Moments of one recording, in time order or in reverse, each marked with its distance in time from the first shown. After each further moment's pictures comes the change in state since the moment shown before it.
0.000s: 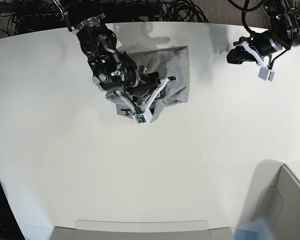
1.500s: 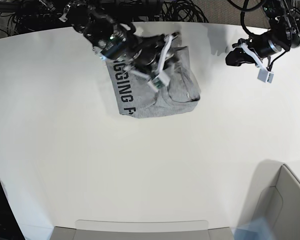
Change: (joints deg) left arm -0.7 0.3 0.2 0.0 0.0 0.2 -0.1; right arm -4.3 9.8 -20.4 15.4 0.9 -0.4 -0.9
